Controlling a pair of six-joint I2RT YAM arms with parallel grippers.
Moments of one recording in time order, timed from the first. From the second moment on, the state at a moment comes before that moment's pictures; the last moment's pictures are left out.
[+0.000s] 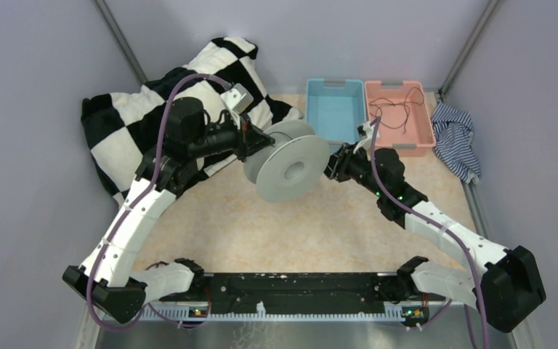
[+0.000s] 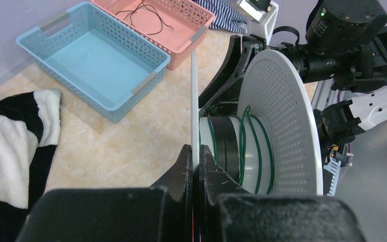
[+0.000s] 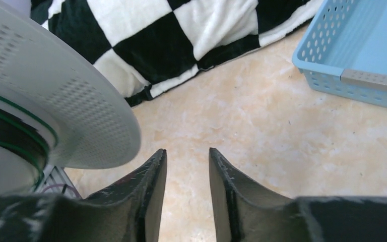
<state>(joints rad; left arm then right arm) -0.47 1.16 1.40 -0.47 0.61 -0.05 0.57 1.06 0.68 0.24 -0.15 0.56</state>
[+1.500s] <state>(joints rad) -0.47 1.22 1.49 -0.43 1.09 0.07 0.44 0.82 1.23 -0.74 -0.08 0.24</state>
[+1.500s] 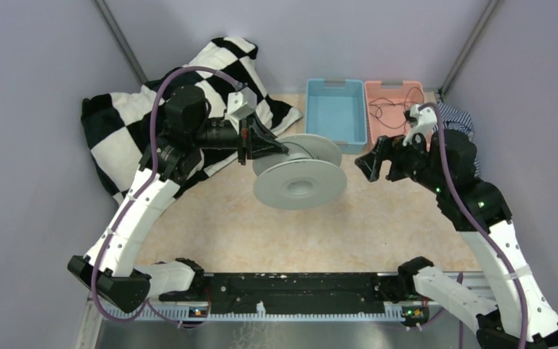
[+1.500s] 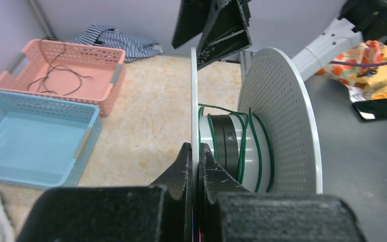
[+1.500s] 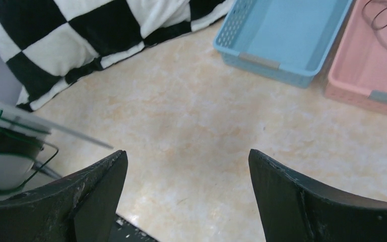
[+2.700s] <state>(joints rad) -0.47 1.20 1.47 -0.36 0.99 0.05 0.27 0.91 0.75 0.16 -0.91 1.21</state>
